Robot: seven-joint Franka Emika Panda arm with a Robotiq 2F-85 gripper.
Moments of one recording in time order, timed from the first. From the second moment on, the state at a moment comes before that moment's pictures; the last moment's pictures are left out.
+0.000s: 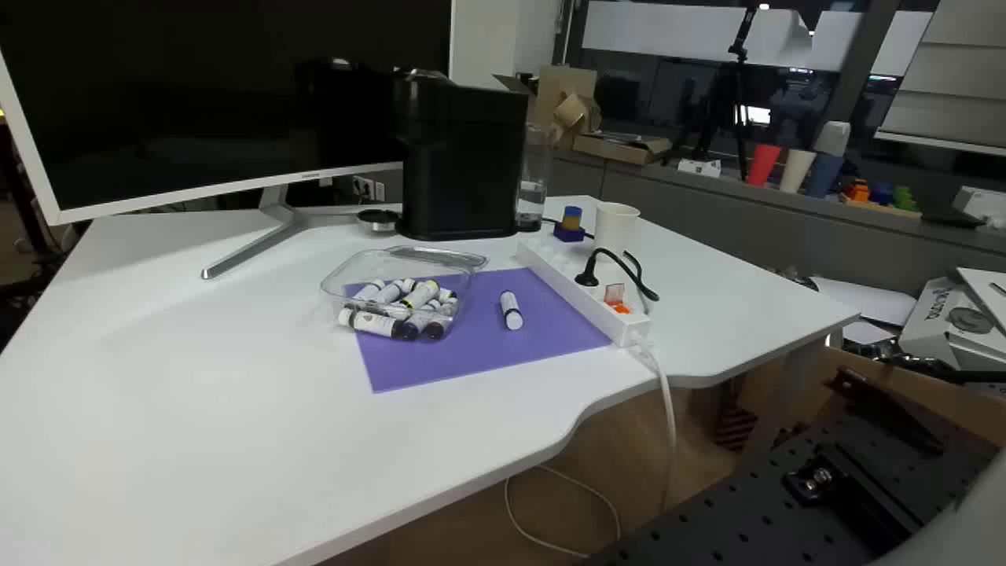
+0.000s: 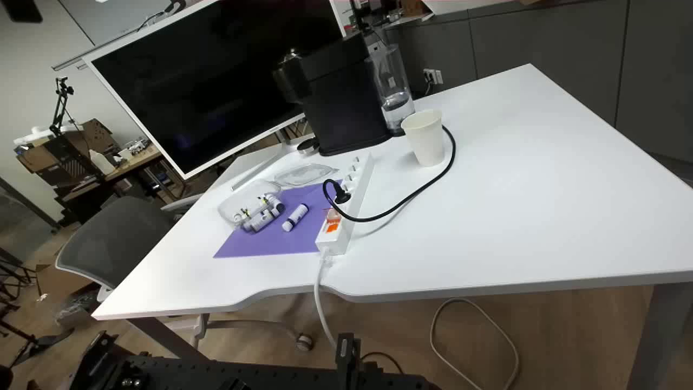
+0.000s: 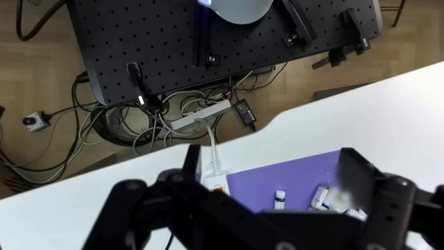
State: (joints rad) arm -0.17 -0.62 -0.21 -2.30 -0.06 1.42 -0.07
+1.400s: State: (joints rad) arm -0.17 -0.59 -0.16 -2.44 -0.19 1.98 -0.07
